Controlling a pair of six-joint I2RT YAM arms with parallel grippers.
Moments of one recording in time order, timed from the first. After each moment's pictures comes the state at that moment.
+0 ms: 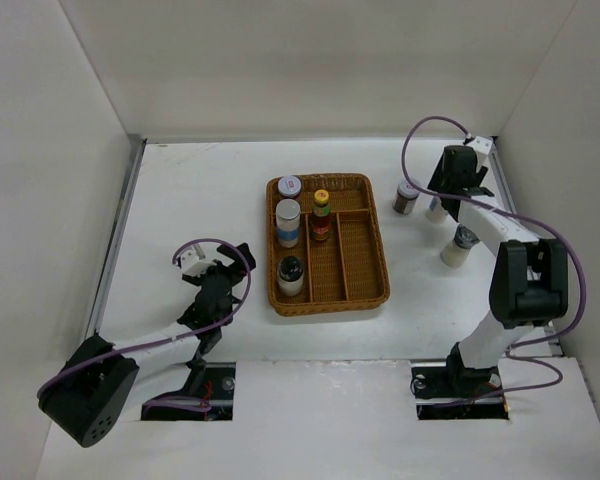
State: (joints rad) left arm -0.59 1.02 0.06 0.77 -0.72 -0.80; right arm 0.05 1.68 1.18 -0.09 0.47 0.32
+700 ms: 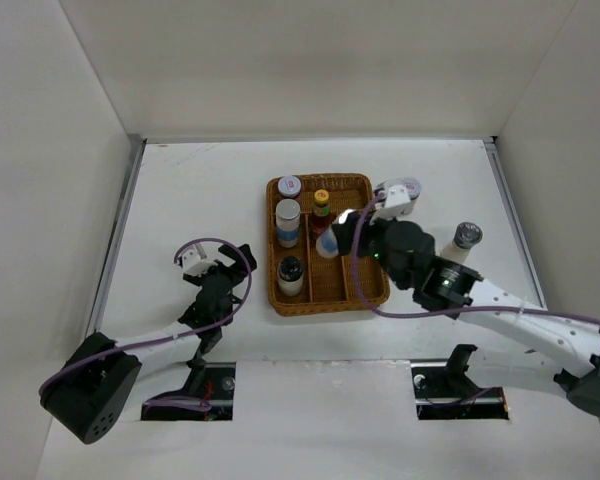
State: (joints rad) left arm -0.59 1.04 0.06 0.78 -0.70 -0.80; right arm 0.92 1.02 0.91 -0.05 0.53 0.33
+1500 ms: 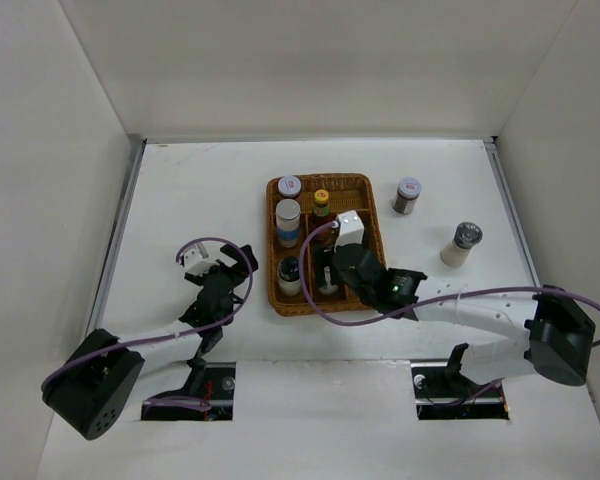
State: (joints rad) left arm -0.59 1.06 0.06 0.79 -0.68 -0.80; right arm 1.05 1.32 0.82 -0.04 0.56 0.40
